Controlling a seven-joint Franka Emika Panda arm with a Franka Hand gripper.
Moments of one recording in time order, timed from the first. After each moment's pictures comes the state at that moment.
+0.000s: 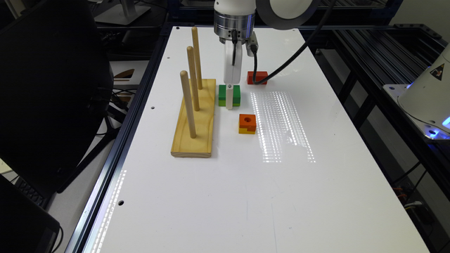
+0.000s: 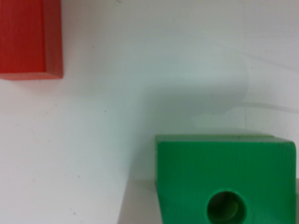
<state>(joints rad) -0.19 0.43 0.10 -2.26 0.01 2.70 0.69</state>
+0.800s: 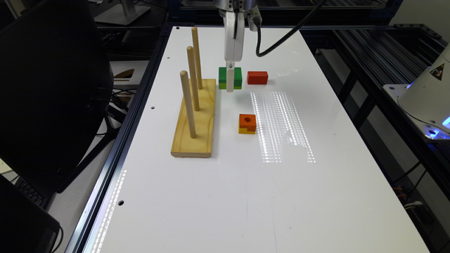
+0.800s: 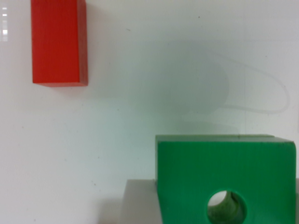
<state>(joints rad) -0.19 0.30 0.11 -2.27 0.01 2.58 0.69</state>
